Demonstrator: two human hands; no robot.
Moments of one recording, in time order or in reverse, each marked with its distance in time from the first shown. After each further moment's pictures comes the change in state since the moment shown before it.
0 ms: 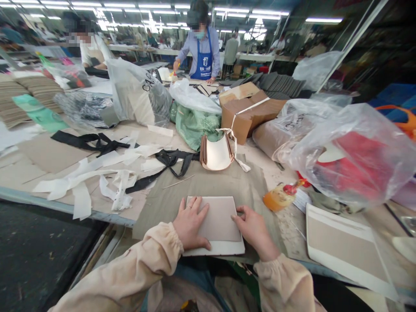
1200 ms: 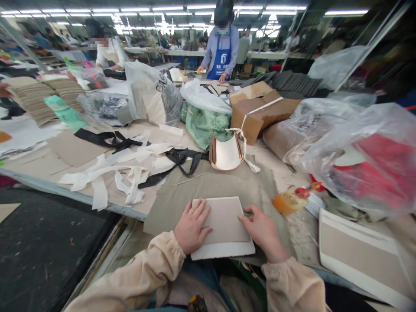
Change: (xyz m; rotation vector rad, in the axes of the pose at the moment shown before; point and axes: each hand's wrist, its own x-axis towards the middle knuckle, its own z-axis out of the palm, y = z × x) left_hand -0.025 -0.012 0.042 -0.033 0.215 -0.014; right_hand 0.002 0.000 -0.002 -0.137 -0.012 0.028
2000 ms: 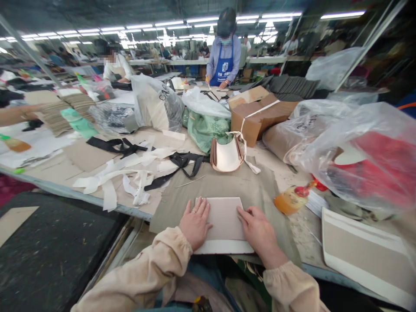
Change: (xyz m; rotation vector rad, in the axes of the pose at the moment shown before) left_hand 0.007 0.012 -0.012 0.191 -0.078 -0.064; right_hand -0.017 0.004 0.017 -0.255 0.217 -0.383
